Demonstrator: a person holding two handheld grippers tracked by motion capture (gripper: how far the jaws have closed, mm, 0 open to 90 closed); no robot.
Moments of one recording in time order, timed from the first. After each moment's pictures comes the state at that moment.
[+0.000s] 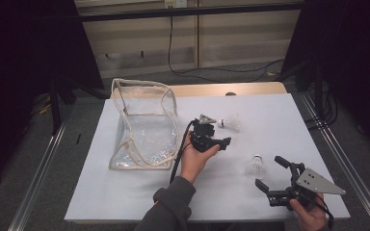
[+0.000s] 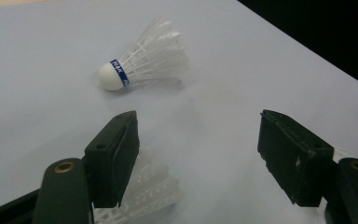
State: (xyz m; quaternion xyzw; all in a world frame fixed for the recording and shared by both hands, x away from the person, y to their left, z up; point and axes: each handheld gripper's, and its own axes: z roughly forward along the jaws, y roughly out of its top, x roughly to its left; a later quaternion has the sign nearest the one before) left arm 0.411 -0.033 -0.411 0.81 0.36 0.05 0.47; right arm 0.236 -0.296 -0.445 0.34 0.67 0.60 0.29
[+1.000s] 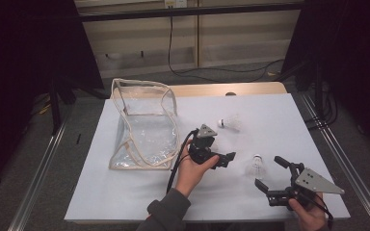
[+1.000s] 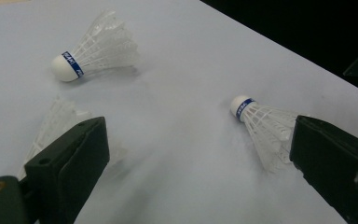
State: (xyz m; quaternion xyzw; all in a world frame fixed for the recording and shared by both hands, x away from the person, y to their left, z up) left arm 0.376 -0.024 -0.410 0.82 0.30 0.03 0.49; right arm 0.237 -0.295 -0.446 0.34 0.67 0.59 0.29
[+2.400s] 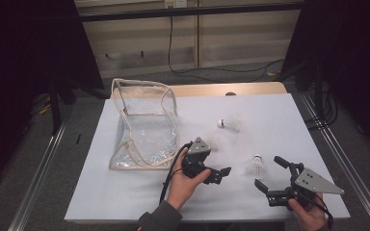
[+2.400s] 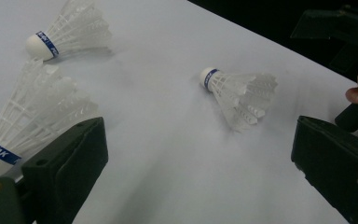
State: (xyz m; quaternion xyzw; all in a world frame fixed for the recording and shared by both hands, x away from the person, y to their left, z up) left arm 0.343 0.001 -0.419 0.82 0.26 0.02 0.50; right arm 0.237 -0.295 -0.446 0.34 0.67 0.59 0.29
